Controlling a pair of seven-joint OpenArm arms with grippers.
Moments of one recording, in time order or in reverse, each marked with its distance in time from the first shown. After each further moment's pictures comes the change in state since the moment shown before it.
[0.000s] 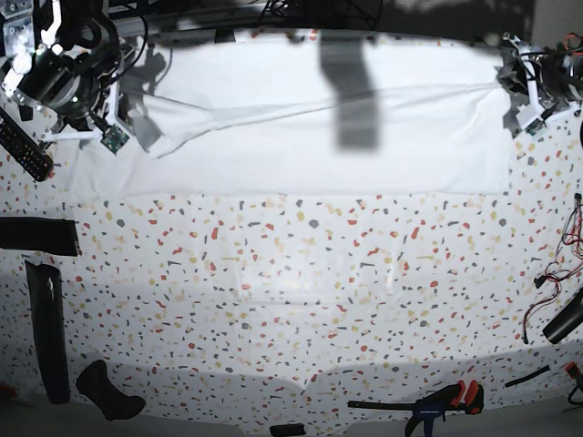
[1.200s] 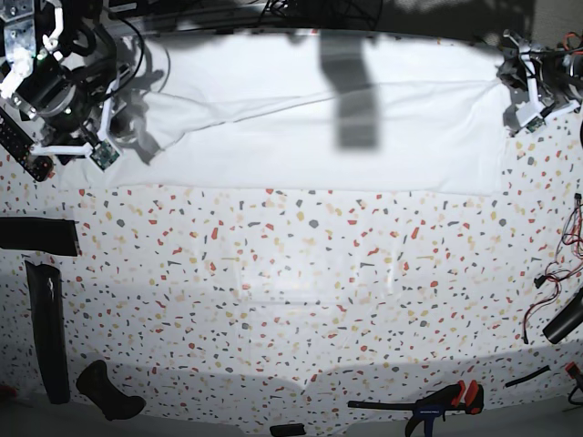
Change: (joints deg) left arm 0.0 0.0 0.0 0.0 -1.0 0.0 2.3; right arm 1.6 0.3 0.0 0.0 -8.7 -6.2 7.6
